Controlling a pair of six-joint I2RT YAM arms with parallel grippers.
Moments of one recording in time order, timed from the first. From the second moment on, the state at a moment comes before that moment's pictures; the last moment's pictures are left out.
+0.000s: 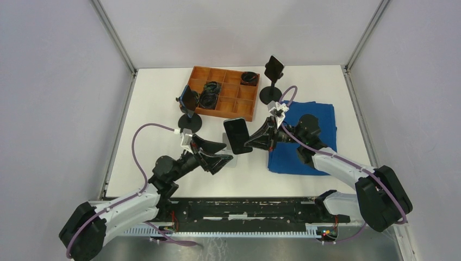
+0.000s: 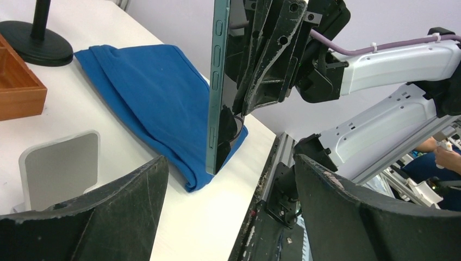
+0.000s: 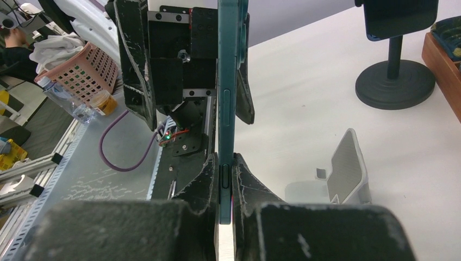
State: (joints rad) left arm -0.73 0.74 0.13 0.86 0.30 -0.66; right arm 0.50 1.24 0.55 0.82 -1.04 0.47
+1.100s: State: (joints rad) left arm -0.75 1.18 0.27 1.13 0.53 -0.59; right arm 0.49 1.28 0.53 0.86 -1.12 0.48
